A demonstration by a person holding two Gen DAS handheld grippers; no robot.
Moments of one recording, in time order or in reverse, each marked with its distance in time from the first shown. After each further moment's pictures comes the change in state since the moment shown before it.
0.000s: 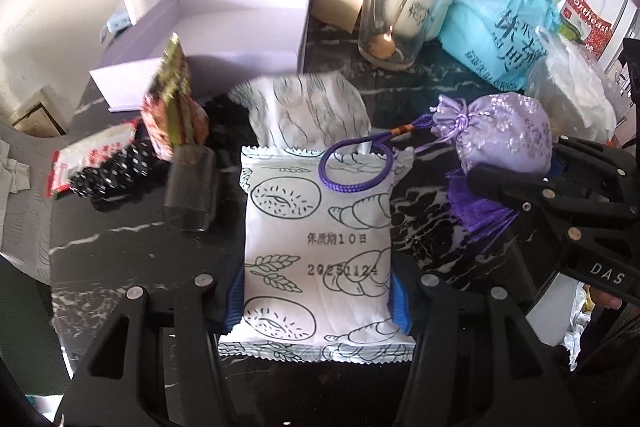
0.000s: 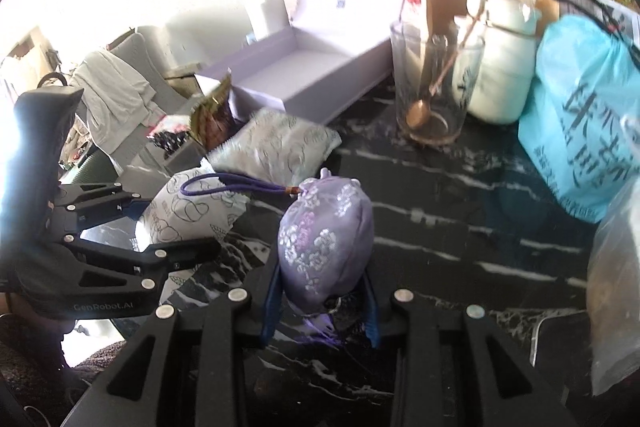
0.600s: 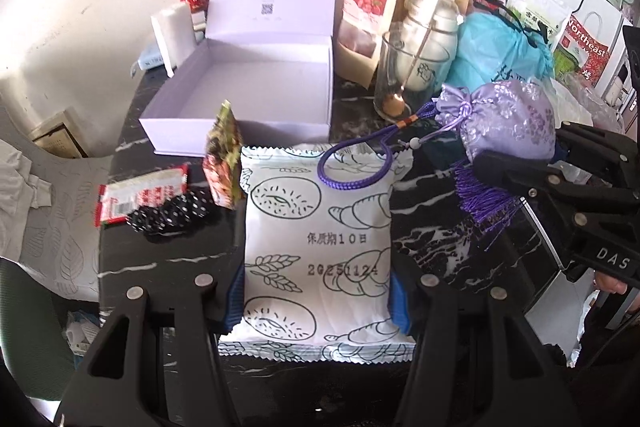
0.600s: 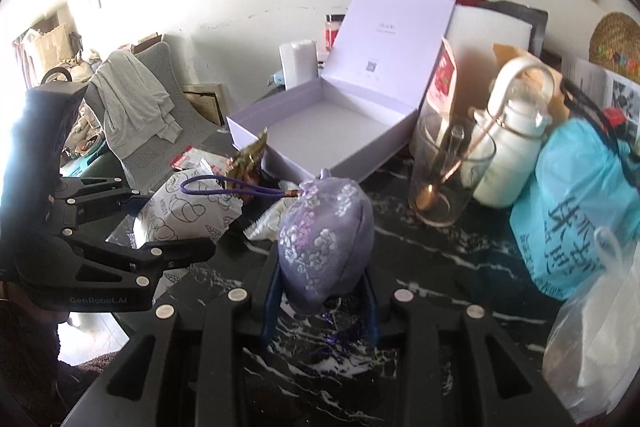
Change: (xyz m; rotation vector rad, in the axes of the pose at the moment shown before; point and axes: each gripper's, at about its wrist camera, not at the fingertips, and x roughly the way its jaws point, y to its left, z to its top) left arm -0.063 0.020 0.020 -0.008 -0.111 0.049; right arm -0.041 0.031 0.045 -0.124 -0.101 -0.014
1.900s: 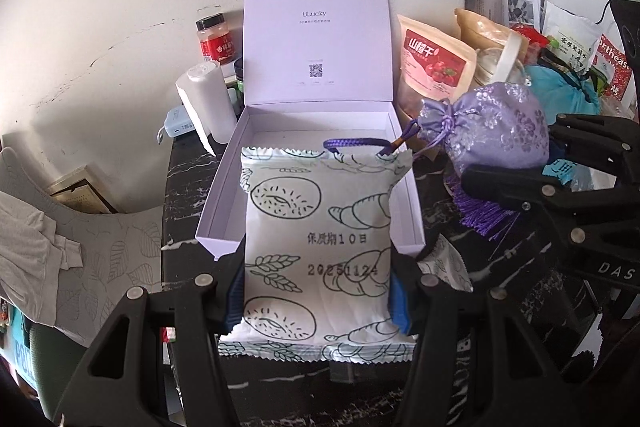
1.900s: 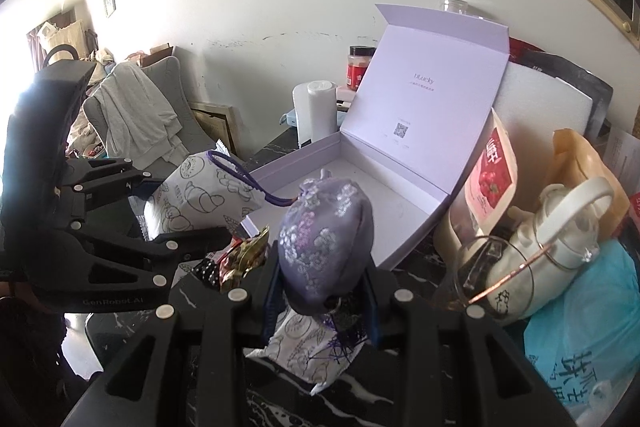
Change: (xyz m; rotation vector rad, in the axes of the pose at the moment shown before) left arm 0.032 0.068 0.115 0.067 -0.059 0.084; right arm 0.070 0.002 0.107 -0.062 -0.021 0.050
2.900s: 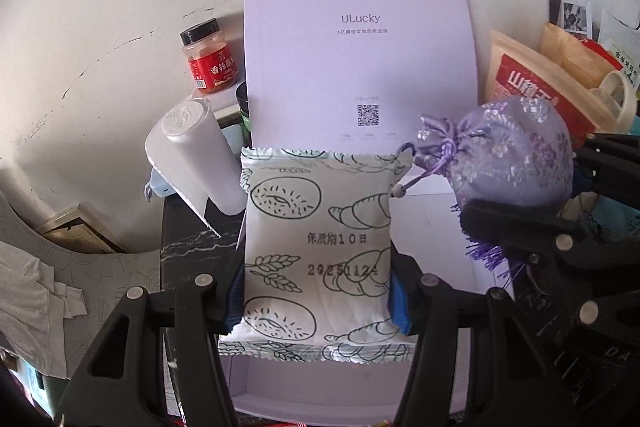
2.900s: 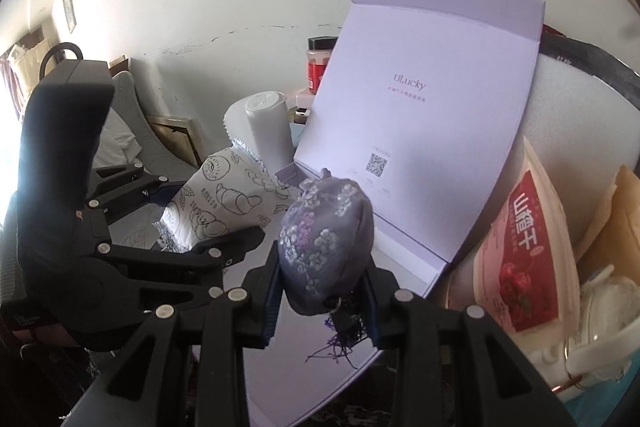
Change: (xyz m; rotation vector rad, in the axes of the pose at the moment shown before) left arm 0.140 0.040 0.107 0.034 0.010 0.058; right arm 0.110 -0.056 0.070 0.082 0.034 -0.048
